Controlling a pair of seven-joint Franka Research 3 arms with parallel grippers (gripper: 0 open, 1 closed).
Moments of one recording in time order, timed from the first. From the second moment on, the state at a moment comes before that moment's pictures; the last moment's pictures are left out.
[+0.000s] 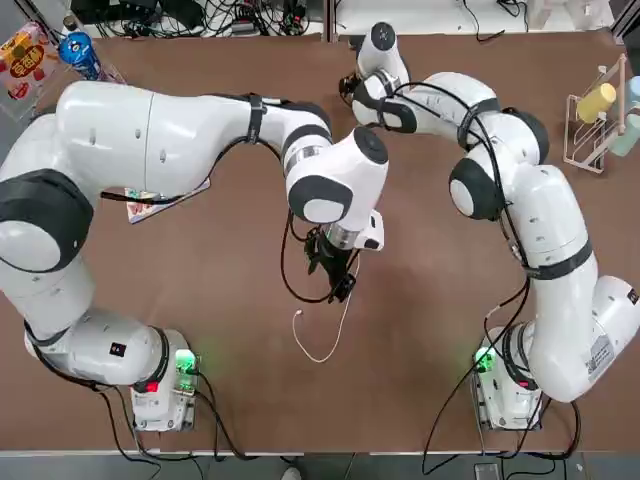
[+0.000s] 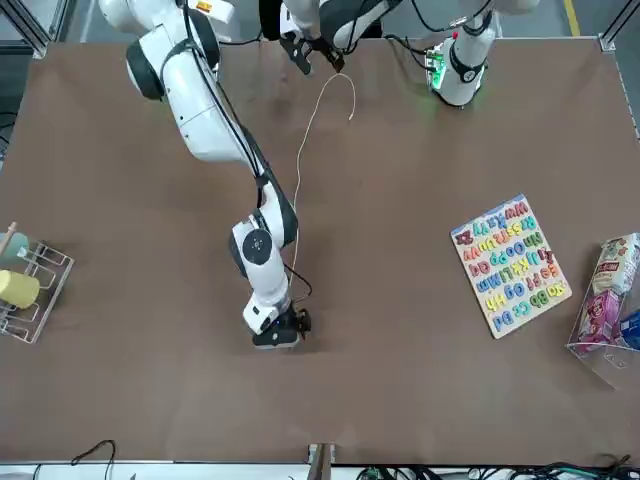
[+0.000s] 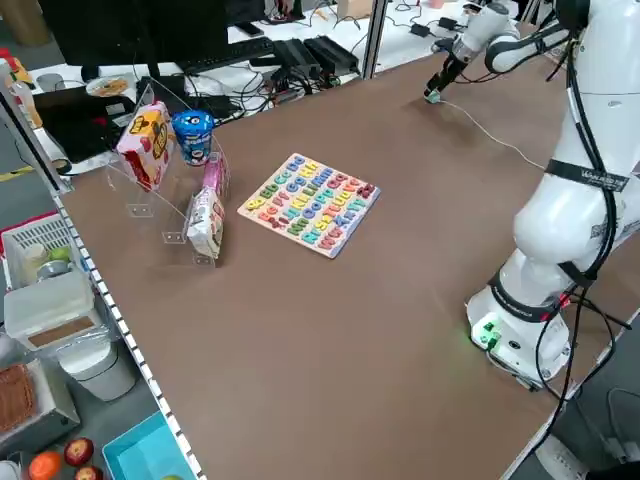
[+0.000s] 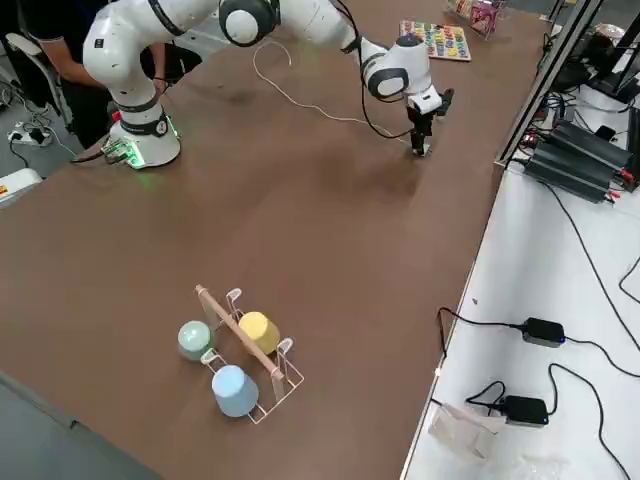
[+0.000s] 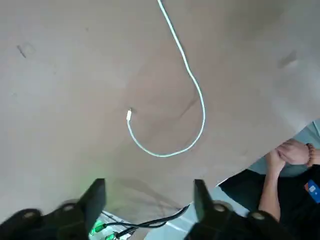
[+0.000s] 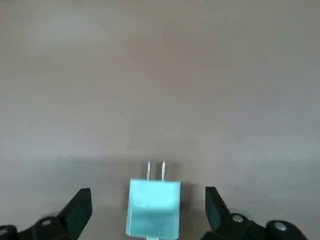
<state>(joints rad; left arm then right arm) -0.22 0.40 -1.17 -1.87 0.13 1.72 -0.61 0.58 1.05 -0.09 -1.14 -0.01 2.57 0.55</state>
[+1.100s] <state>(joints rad) 0.24 0.38 -1.13 -1.61 0.20 1.61 -0.79 0.45 0.92 -0.10 -1.12 -0.02 2.15 0.14</state>
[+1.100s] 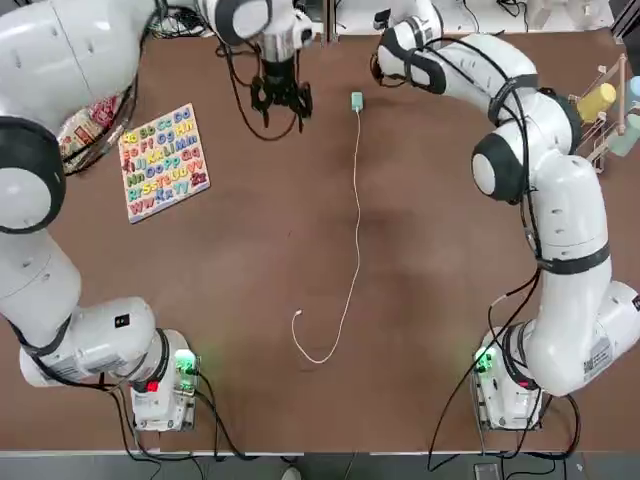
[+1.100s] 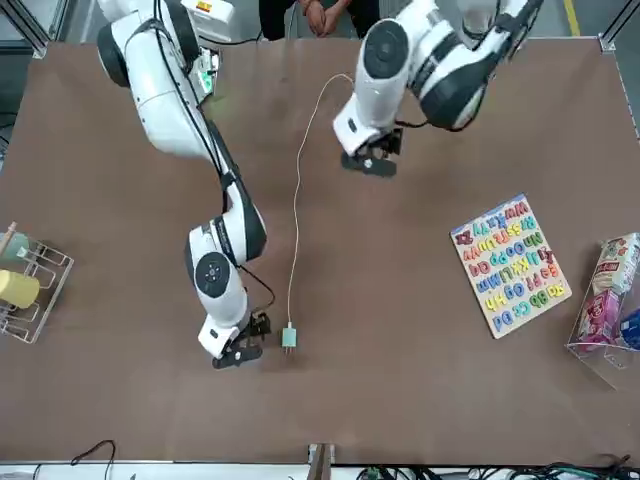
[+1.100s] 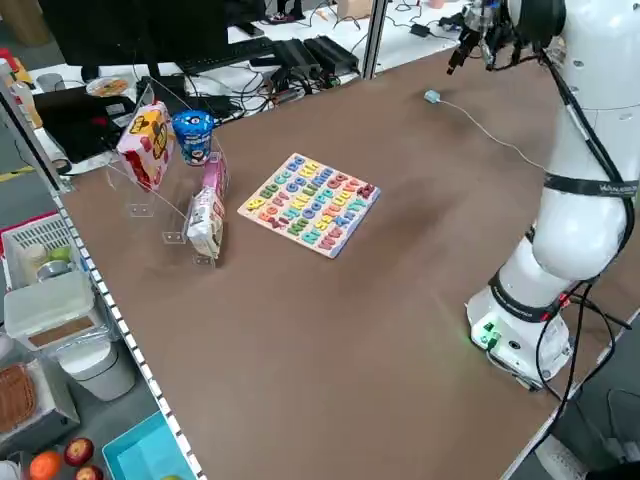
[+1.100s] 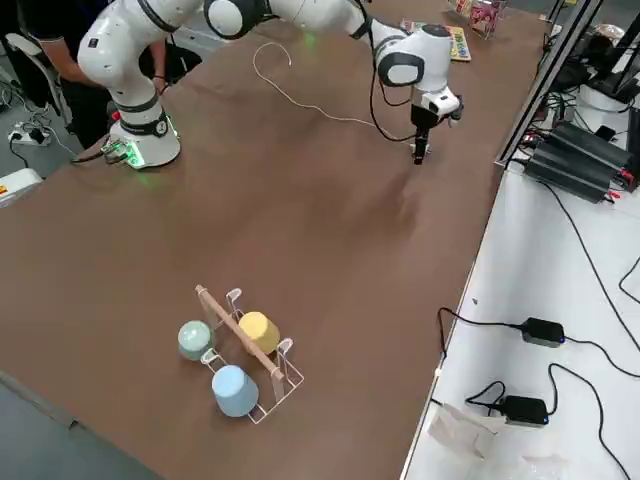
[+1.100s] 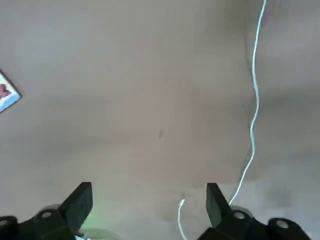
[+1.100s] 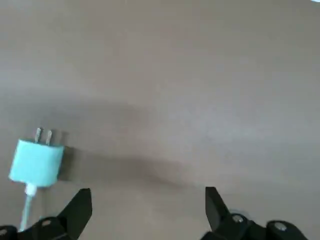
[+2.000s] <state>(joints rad) 0.35 0.35 -0.89 -1.44 0.20 1.50 -0.65 0.23 0.68 -0.08 -1.14 0.04 1.80 0.13</state>
